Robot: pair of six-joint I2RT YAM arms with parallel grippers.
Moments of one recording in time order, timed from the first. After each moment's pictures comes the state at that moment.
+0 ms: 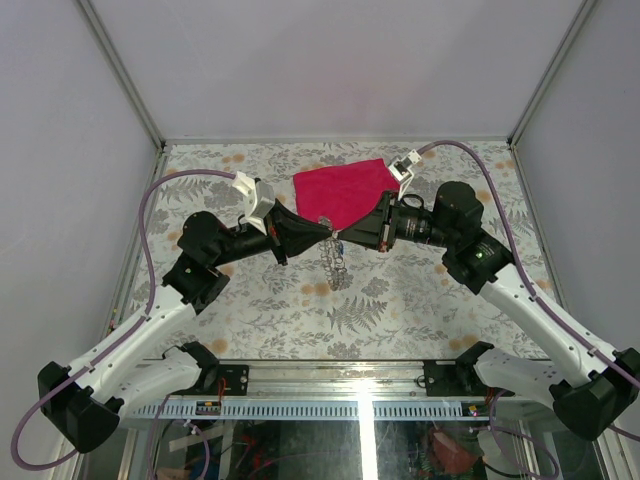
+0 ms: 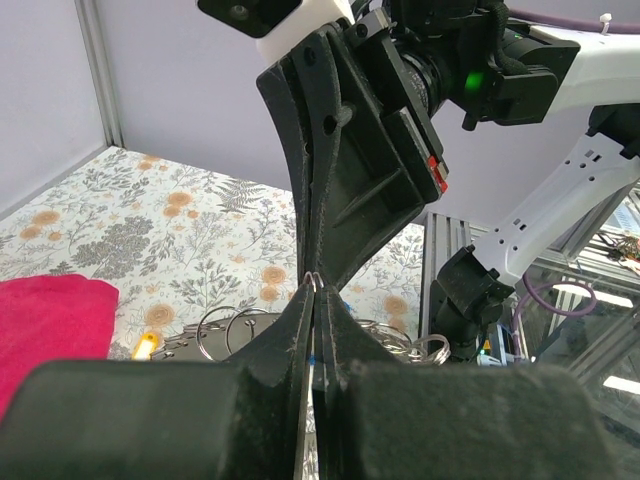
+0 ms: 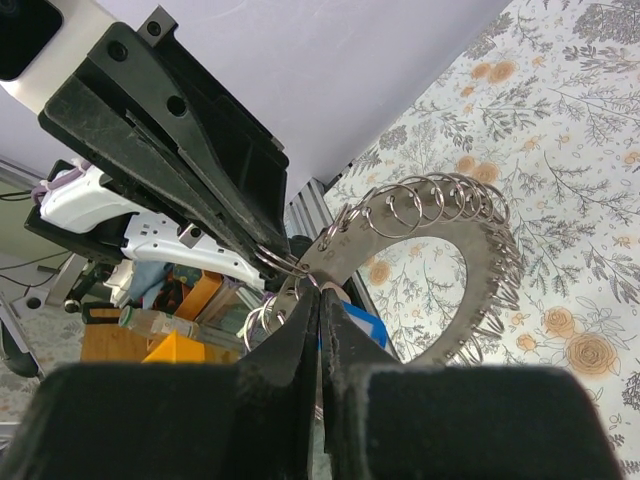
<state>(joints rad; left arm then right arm) -0.63 0.94 0.82 0.37 0.68 -0.31 0.61 1.05 1.01 -0.04 -0.68 0.71</state>
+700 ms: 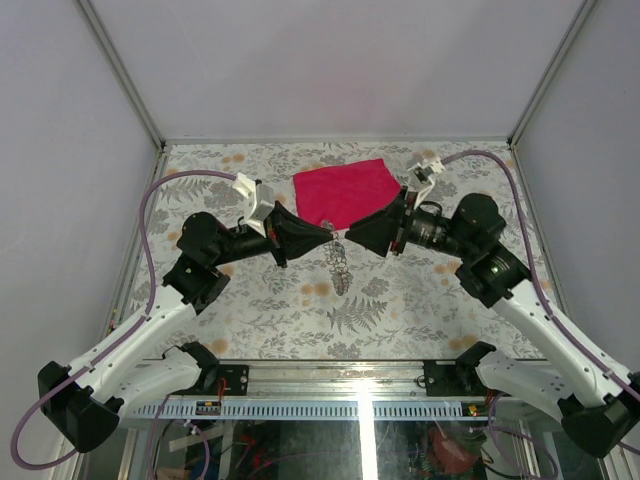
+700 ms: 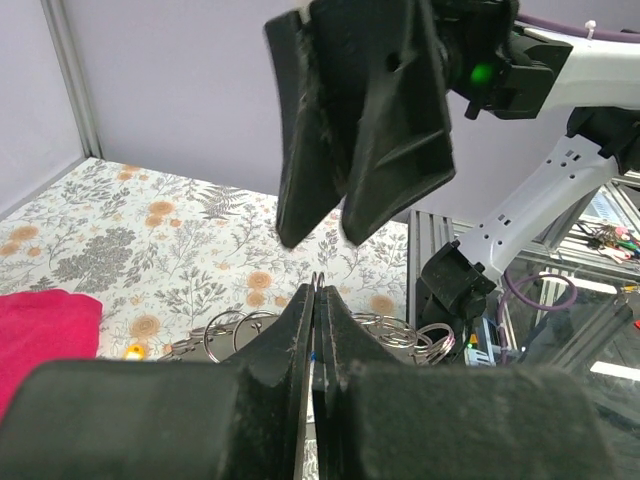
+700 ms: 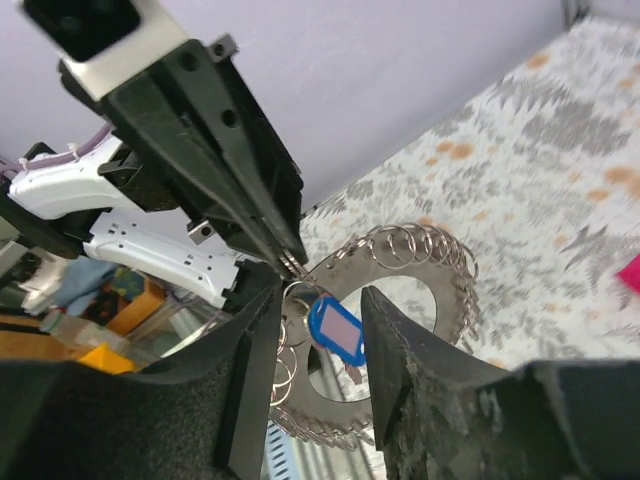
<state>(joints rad) -0.63 0.94 0.82 0.39 0.71 -0.32 0.61 0.97 0.99 0.00 -0.63 0.59</state>
